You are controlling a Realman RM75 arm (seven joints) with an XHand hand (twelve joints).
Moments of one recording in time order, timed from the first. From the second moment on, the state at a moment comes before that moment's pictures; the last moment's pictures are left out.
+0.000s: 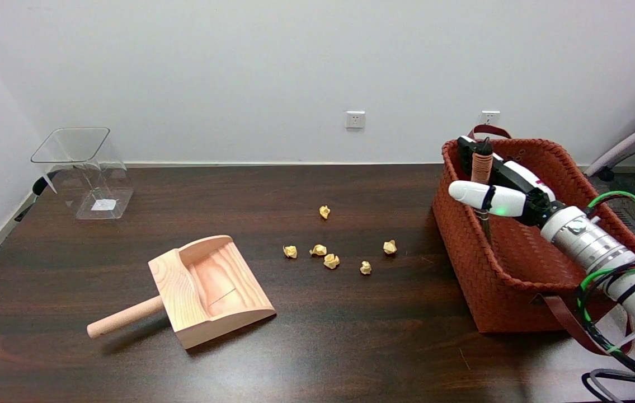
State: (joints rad) arm -0.38 -1.04 -1.05 1.48 2.48 -0.57 -0.69
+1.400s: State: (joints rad) arm -0.30 -1.05 -1.11 1.40 2.72 -0.56 -0.91
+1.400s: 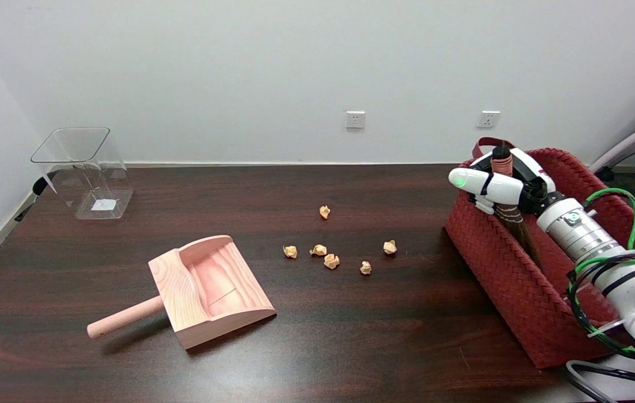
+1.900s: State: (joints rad) arm -0.29 -1.09 -1.07 1.43 2.74 -0.56 -0.93
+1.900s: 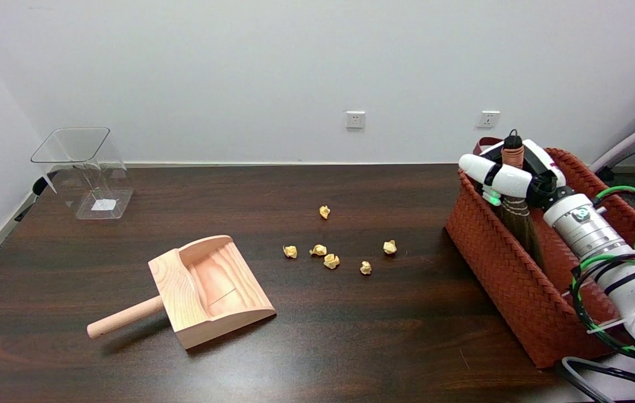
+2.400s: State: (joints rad) arm -0.29 -1.12 -1.01 1.50 2.75 -0.55 -0.95
